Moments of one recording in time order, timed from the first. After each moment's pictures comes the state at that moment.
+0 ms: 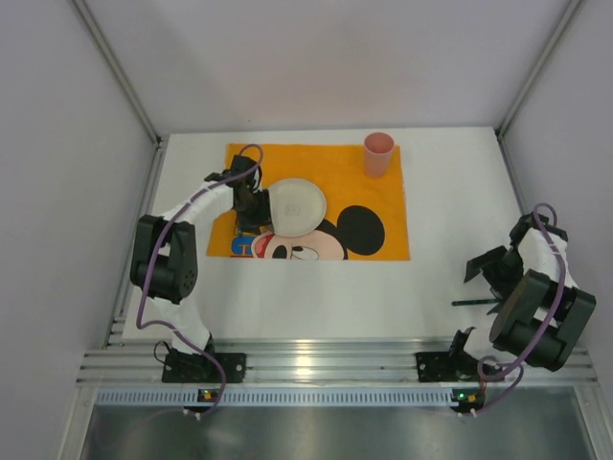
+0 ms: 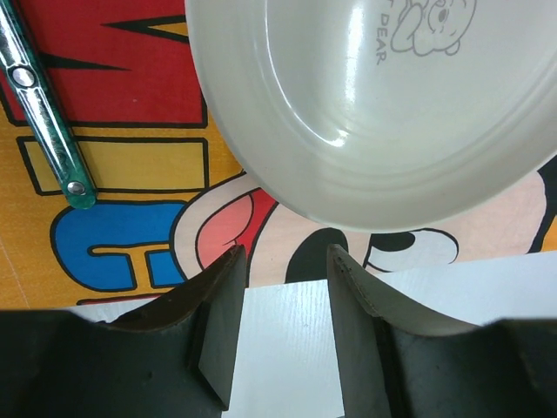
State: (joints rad) left arm -0.25 1.82 1.32 -0.68 0.15 -0.40; right arm -0.50 1.35 0.87 -1.09 0.04 0.65
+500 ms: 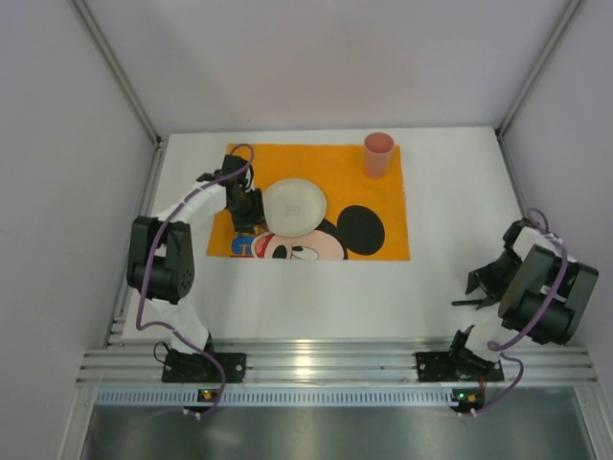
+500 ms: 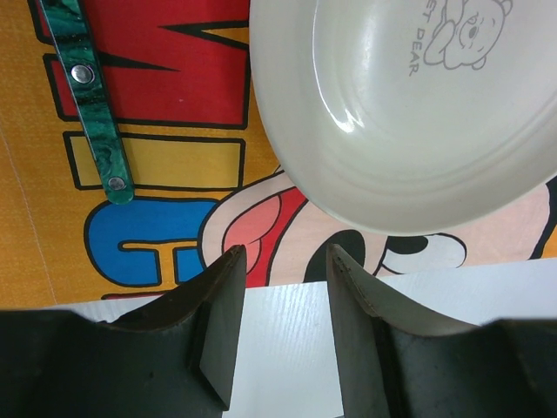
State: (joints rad) left arm -0.21 1.81 1.31 -0.68 0.17 -0.40; right arm -0.50 1.51 0.80 -0.93 0.08 0.70
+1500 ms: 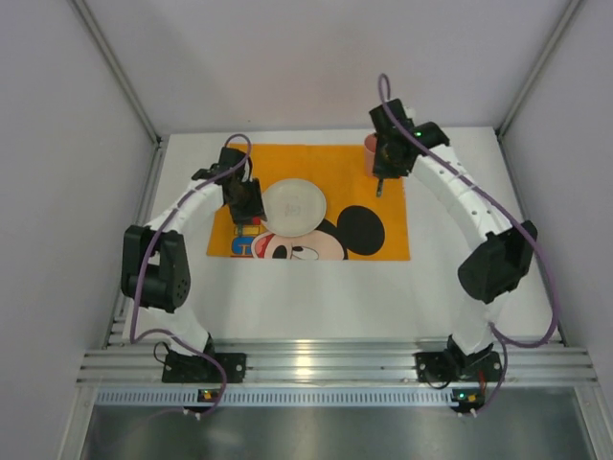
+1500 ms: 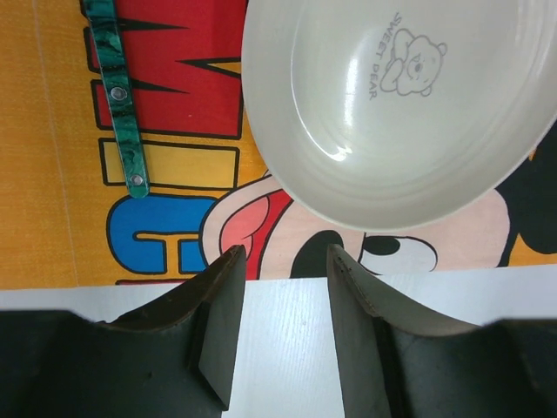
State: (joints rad) left arm -0.22 1.76 1.34 -0.69 0.12 -0.42; right arm 0.41 1.80 1.89 -1.04 0.31 0.51
